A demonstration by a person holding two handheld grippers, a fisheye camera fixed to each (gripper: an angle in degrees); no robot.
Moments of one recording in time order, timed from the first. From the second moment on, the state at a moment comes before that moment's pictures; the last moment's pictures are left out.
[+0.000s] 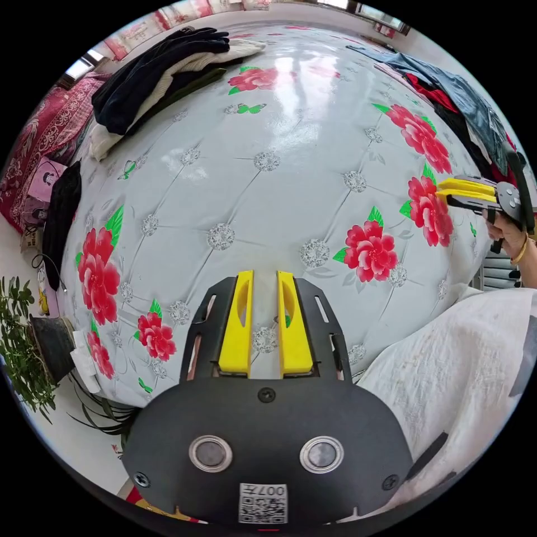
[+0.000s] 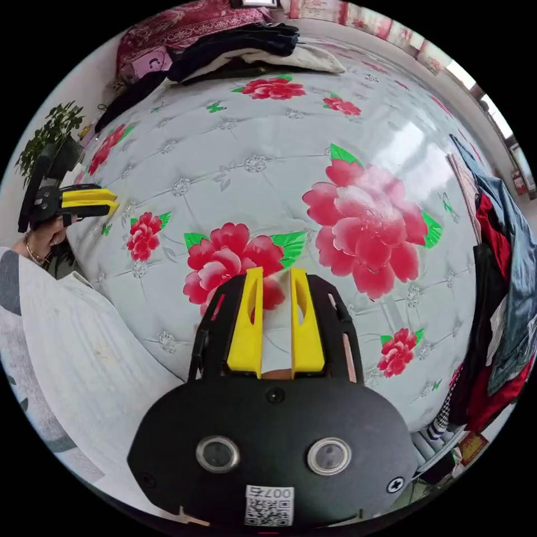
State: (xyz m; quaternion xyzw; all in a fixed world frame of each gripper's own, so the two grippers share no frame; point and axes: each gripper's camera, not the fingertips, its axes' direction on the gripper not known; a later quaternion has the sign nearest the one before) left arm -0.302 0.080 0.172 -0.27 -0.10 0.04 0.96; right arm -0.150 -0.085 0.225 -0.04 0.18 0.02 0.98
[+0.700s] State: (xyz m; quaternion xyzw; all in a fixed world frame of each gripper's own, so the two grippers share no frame) left arm -0.289 0.089 0.138 -0.22 -0.02 -0.14 0.96; right arm 0.159 0.047 -0.076 0.08 0.35 0.30 0.88
